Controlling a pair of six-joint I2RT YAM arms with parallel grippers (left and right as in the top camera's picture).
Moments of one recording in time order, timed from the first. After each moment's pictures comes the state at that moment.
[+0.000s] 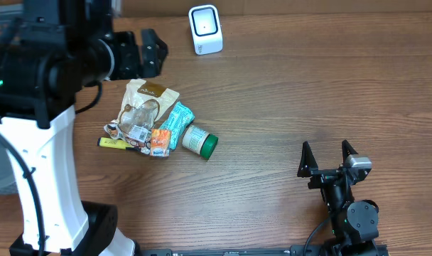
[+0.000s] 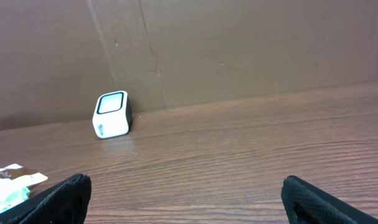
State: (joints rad) left arm -0.18 1.77 2.59 -1.69 0.15 -0.23; right arm 0.23 0.03 0.02 -0.02 0.15 0.19
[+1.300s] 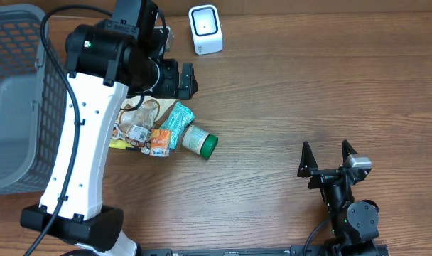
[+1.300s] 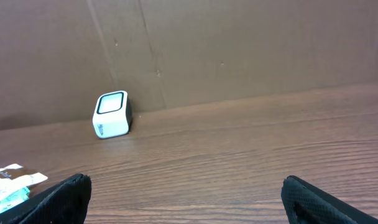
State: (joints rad) left arm -0.27 1.77 2.13 -1.57 0.15 -0.23; right arm 0.23 0.03 0.02 -0.02 0.14 0.19
